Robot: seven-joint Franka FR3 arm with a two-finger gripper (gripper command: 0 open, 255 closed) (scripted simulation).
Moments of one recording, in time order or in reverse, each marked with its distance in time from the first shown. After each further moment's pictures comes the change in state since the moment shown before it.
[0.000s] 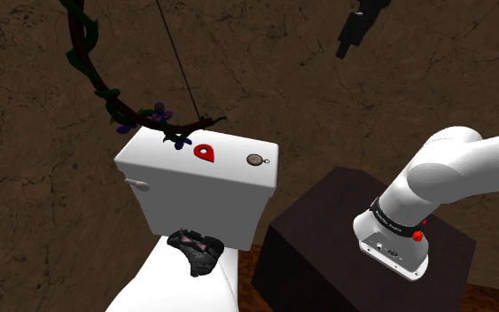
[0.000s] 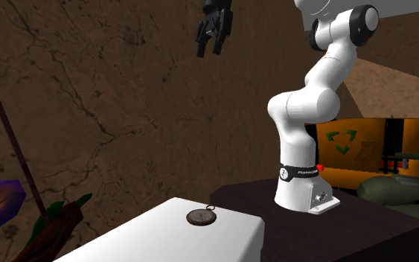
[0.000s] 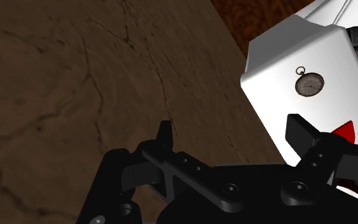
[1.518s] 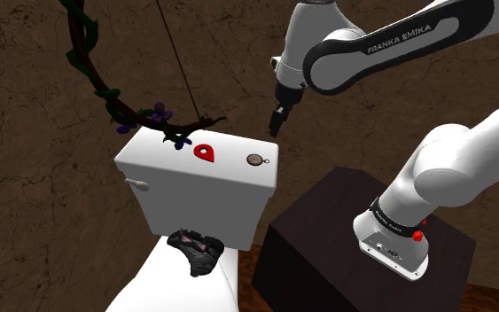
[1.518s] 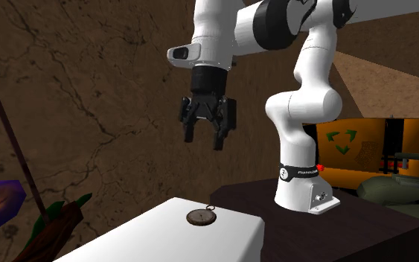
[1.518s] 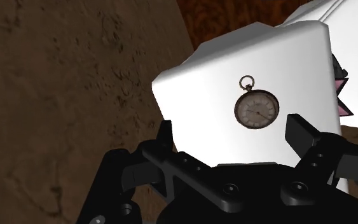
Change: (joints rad) arm 0.153 0.390 0.134 -0.306 0.105 0.627 0.030
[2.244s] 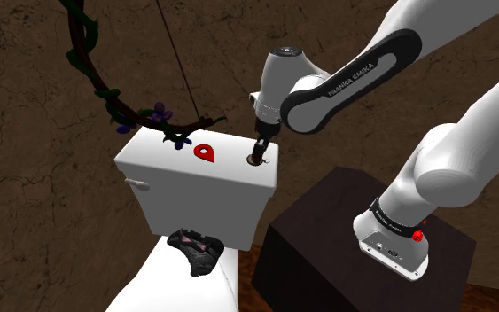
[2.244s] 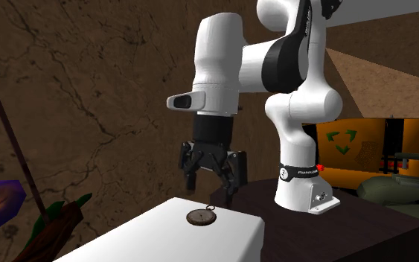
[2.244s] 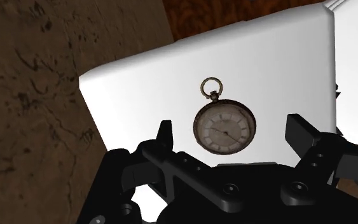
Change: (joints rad) arm 0.033 0.282 0.067 -0.012 -0.019 0.273 0.039
